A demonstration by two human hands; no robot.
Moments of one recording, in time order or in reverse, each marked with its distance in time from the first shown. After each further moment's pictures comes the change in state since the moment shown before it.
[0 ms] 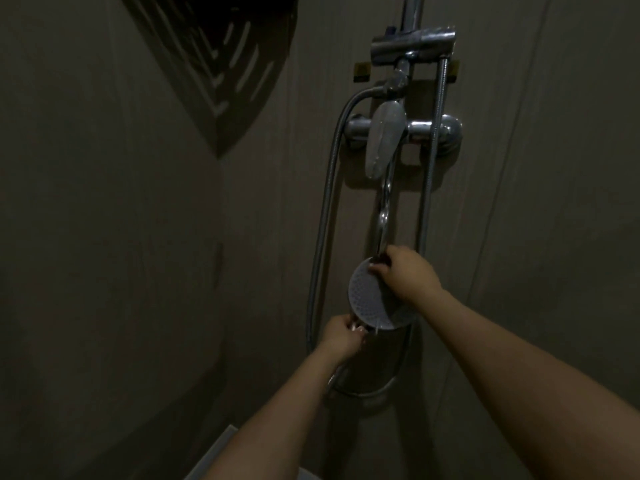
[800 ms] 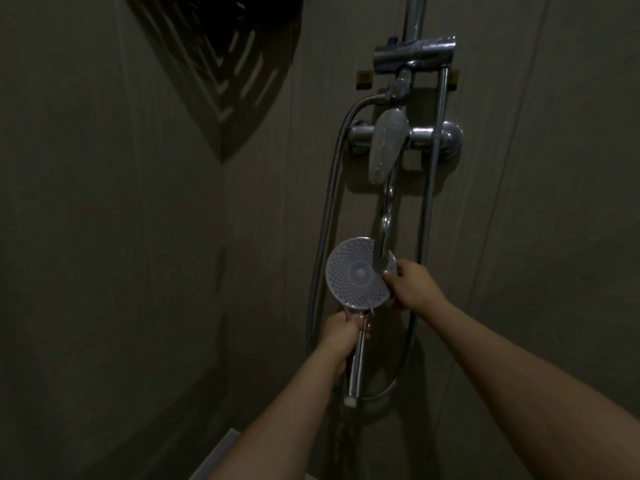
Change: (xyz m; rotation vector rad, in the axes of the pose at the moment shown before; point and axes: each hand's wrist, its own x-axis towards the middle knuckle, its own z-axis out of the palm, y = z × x) left_hand -0.009 0.012 -0.004 -0.469 0.023 -0.124; right_hand -0.012 0.009 0.008 0.420 -0.073 0.144
